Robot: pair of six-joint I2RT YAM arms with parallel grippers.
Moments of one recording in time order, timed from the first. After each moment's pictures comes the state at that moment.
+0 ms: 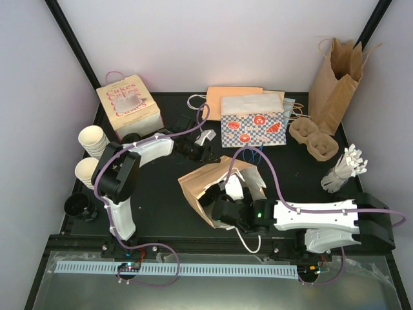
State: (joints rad) left arm -0.48 1.88 1.22 -0.39 0.75 -0.22; right arm 1.40 1.25 0.79 -0.59 0.74 0.79
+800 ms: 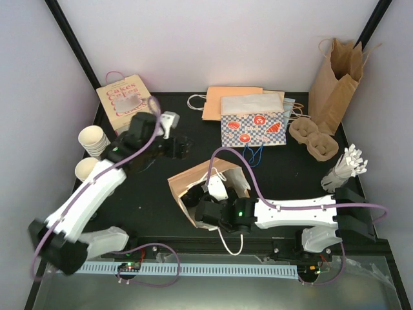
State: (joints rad) left arm -0.47 1.22 1.14 -0.58 0.25 -0.26; right arm 1.43 1.43 0.97 -0.64 0.72 0.74
